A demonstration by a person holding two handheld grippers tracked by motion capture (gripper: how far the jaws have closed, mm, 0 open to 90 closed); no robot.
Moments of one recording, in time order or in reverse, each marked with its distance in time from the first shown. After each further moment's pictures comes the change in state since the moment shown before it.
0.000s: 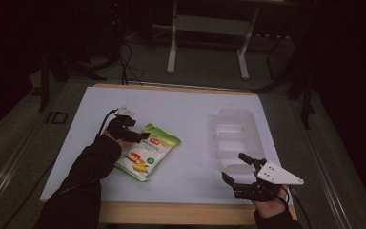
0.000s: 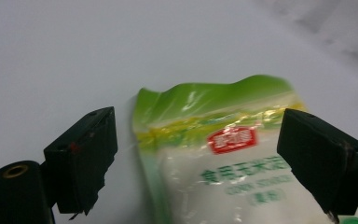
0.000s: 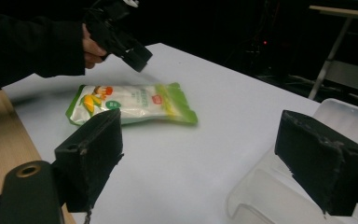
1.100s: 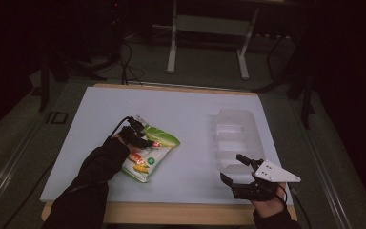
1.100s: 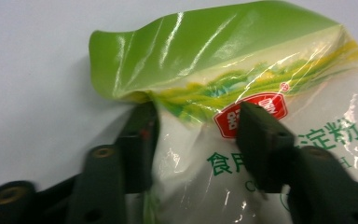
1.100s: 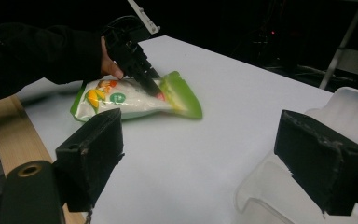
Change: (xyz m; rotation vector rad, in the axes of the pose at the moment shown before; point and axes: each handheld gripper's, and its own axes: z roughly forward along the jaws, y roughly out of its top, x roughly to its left) left arm -0.018 -0.006 0.041 0.243 0.035 0.045; right arm -0.001 -0.003 0.005 0.028 0.024 0.031
